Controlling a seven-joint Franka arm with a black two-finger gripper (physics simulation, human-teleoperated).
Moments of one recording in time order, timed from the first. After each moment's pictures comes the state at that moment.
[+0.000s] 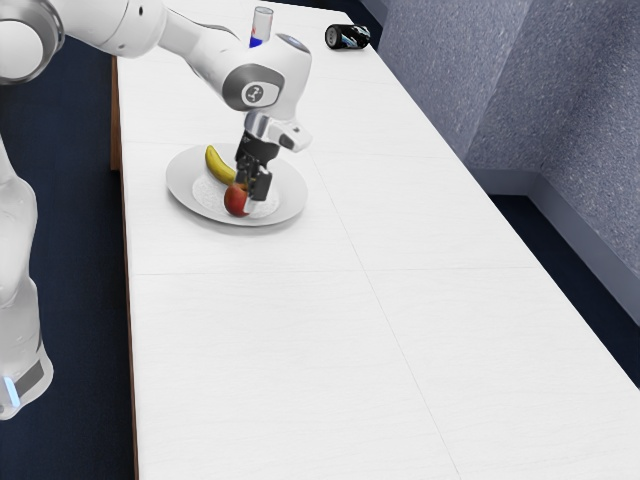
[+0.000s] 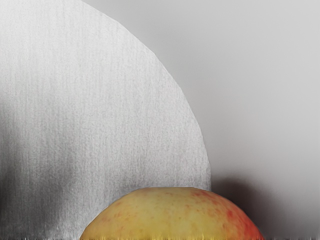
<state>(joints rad) -0.06 -0.17 0.43 -2.21 0.09 1.91 0.27</state>
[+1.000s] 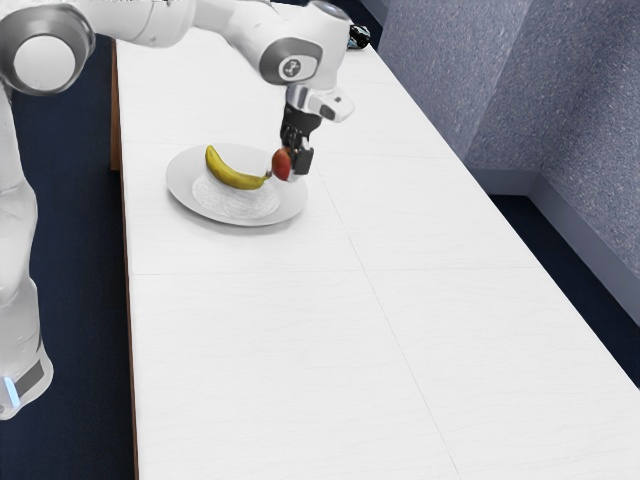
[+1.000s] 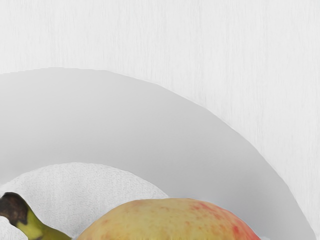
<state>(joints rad) -0.05 -0.05 0.38 -1.93 0.08 1.90 0.29</state>
